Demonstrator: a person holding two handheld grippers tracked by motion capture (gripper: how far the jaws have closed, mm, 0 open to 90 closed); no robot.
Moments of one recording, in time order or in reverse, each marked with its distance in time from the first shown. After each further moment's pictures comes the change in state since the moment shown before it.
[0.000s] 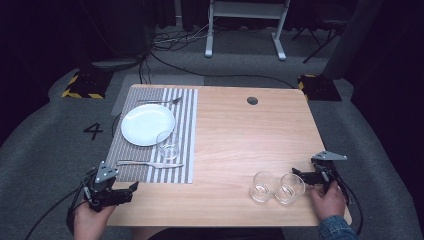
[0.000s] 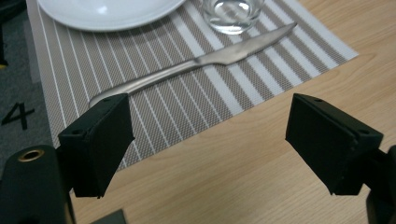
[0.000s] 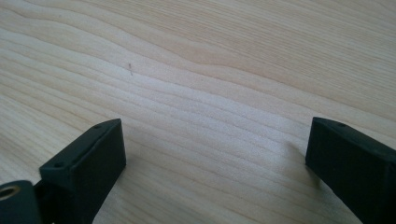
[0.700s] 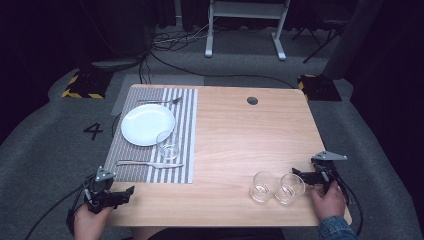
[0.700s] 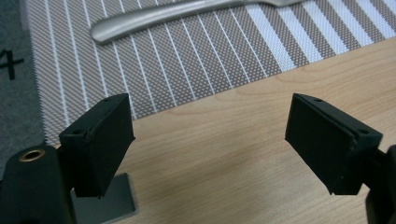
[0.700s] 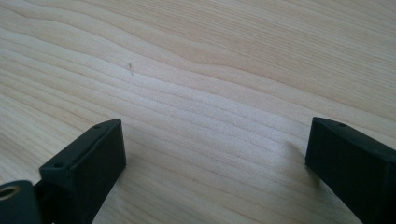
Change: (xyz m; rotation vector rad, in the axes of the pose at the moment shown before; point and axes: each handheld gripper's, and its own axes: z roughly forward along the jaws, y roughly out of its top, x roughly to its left) left arm 0.018 -0.028 0.032 0.106 0.007 -0.134; right arm 0.000 0.000 0.000 0.000 0.001 -0.001
